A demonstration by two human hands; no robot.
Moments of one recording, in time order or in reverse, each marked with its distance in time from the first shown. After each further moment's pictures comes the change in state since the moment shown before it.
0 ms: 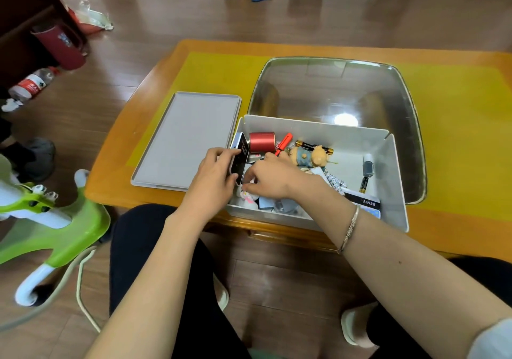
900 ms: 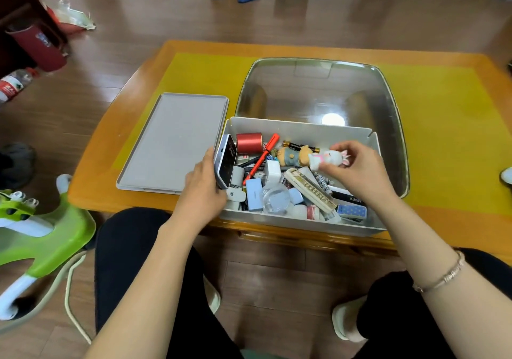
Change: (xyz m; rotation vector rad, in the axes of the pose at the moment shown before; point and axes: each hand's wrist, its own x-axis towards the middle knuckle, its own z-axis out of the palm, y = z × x) left_hand -0.009 0.003 0.008 0.000 -0.102 -0.219; right_hand -0.109 0.090 -0.003 0.733 0.675 0.537
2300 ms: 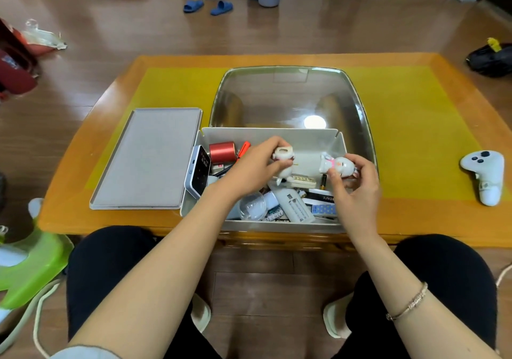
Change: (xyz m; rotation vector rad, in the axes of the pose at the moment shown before) left_hand 0.043 0.120 0.038 -0.289 -0.281 0.524; right_hand -0.044 0.049 -0.001 0.187 0.508 -0.206
